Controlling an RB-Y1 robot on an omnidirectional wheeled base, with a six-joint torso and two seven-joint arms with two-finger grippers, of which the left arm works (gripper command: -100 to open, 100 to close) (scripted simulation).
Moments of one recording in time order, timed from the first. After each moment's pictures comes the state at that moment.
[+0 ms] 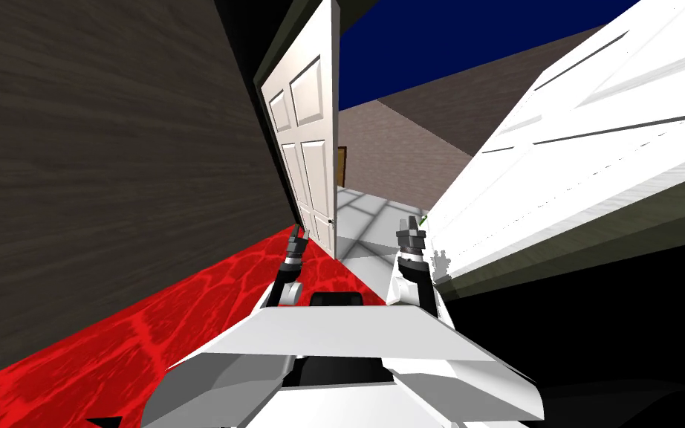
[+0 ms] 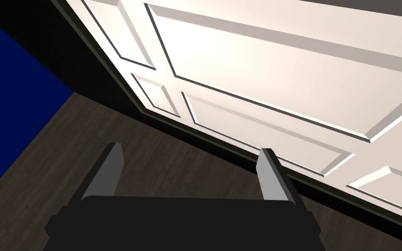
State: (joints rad) arm 0.38 0.08 -0.17 -1.83 0.01 -0.63 0.10
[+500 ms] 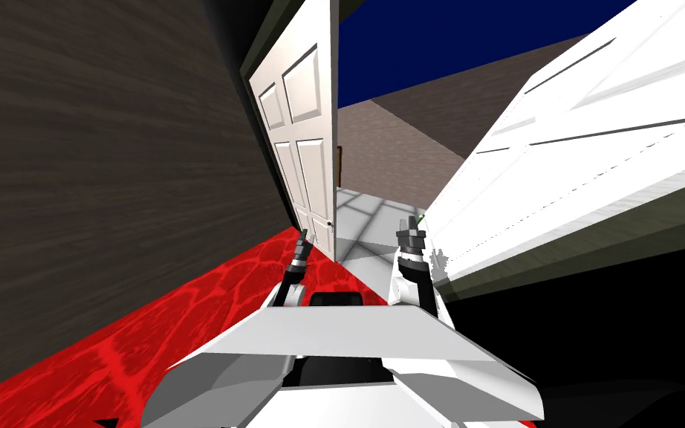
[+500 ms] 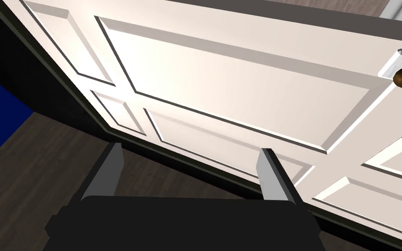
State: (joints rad) arm 0.34 0.09 -0.20 -1.69 -0.01 -0.65 0.10
